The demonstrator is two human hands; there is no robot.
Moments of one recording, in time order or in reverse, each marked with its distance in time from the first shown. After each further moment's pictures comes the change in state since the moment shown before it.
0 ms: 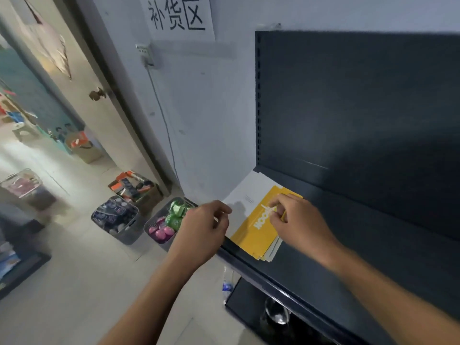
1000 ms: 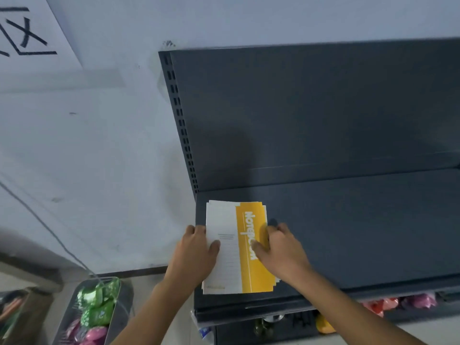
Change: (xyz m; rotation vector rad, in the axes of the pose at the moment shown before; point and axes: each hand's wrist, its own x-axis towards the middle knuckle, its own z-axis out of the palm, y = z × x) left_hand 0.151 -0.062 0.053 0.128 -0.492 0.372; right_hand 0.010 -0.031 0.081 -0.107 0.197 0.843
